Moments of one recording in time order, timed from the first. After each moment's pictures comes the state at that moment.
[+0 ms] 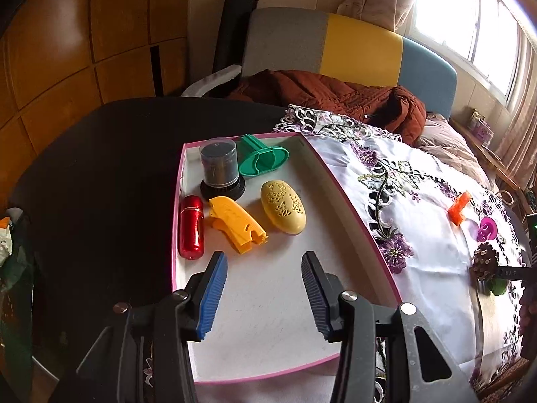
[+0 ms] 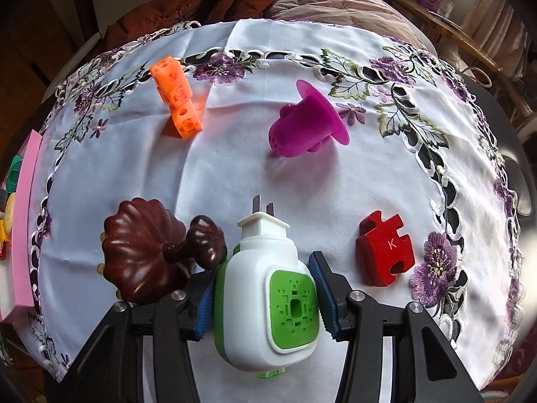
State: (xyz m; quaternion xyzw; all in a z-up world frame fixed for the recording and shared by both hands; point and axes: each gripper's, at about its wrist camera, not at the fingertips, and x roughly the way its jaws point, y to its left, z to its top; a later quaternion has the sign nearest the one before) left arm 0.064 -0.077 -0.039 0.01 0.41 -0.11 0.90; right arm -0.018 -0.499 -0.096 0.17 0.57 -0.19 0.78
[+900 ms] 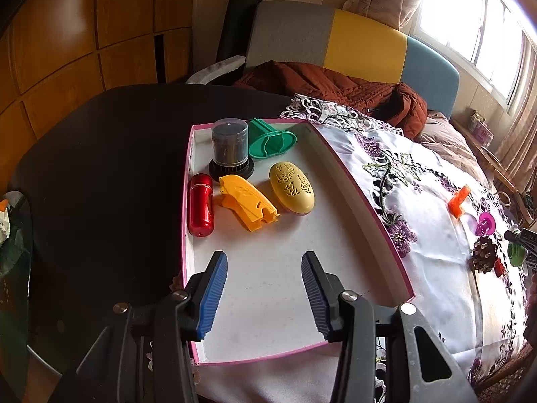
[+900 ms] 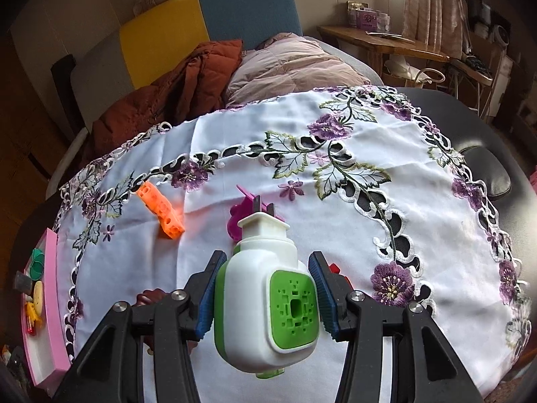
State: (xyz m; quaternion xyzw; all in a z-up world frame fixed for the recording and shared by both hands) left arm 0.056 -0.062 -0.048 0.00 0.43 -0.12 0.90; right arm -0.053 -0.534 -0.043 0.24 0.41 -0.26 0.84
